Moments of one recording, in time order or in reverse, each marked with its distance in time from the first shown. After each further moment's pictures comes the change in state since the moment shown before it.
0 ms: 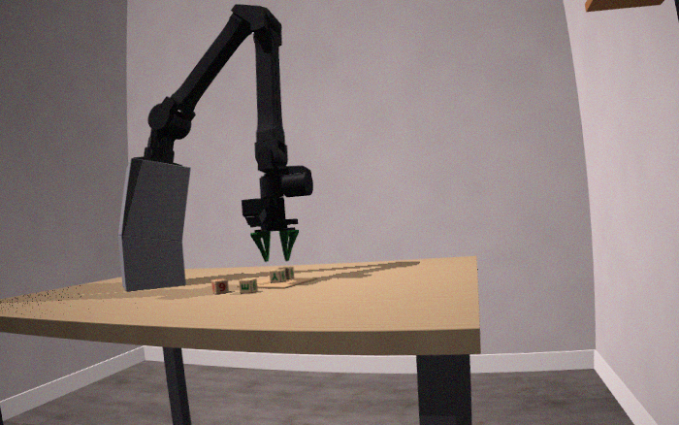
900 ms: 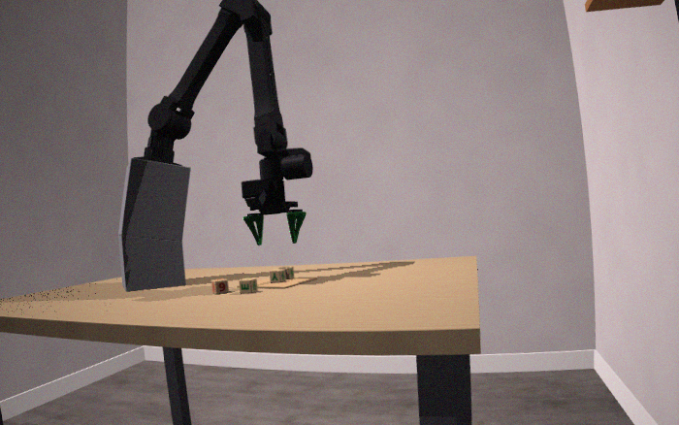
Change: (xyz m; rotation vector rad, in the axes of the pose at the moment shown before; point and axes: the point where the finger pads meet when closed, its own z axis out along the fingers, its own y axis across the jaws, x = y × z) arm 0.001 0.003 -0.041 -0.008 -0.001 -0.001
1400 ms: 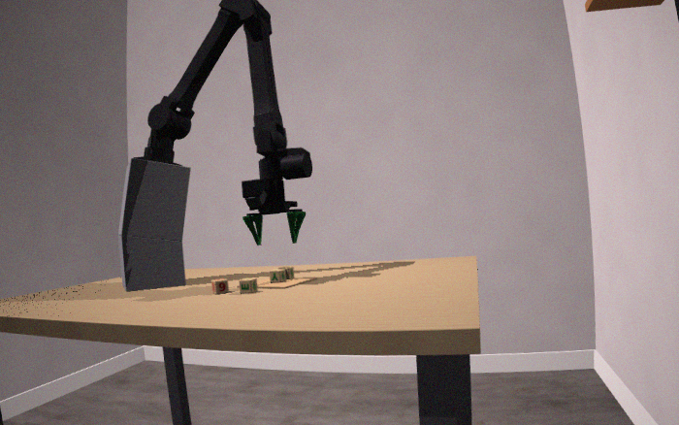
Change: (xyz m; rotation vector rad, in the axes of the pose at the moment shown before) arm -0.002 0.000 0.000 -0.001 0.000 -0.024
